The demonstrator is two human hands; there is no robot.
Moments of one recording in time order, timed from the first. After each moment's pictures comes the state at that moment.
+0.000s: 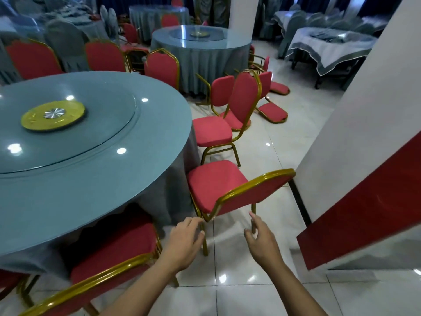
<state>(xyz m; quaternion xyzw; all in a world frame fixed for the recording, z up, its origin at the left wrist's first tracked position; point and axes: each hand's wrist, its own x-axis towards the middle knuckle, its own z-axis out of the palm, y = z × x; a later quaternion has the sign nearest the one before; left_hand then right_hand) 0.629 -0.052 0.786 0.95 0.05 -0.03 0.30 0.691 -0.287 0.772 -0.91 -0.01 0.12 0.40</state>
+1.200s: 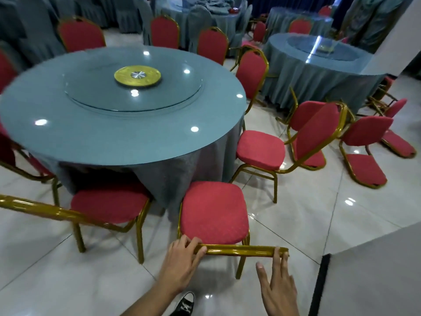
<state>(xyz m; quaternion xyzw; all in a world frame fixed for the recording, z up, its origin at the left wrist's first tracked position) 0.799 -0.287 0.717 0.90 0.34 0.03 0.25 0.972 -0.491 0.731 -0.94 -0.21 0.22 0.15</state>
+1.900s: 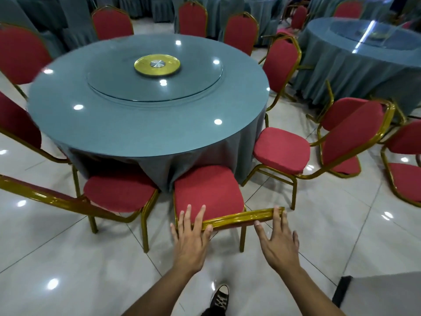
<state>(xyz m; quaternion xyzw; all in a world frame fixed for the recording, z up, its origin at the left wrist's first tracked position) 0.905 -0.284 0.701 0.81 0.51 0.10 0.27 1.121 -0.400 0.723 -0.91 -0.34 0.20 0.15</state>
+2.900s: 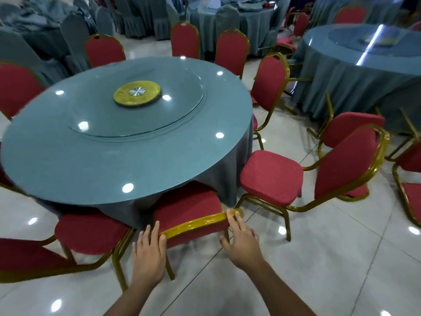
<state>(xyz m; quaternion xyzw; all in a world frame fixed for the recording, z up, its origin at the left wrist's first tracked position) 1.052 -0.177 0.722 0.73 0.64 0.07 0.24 1.302 -0.265 0.738 -0.81 -0.49 0.27 0.14</state>
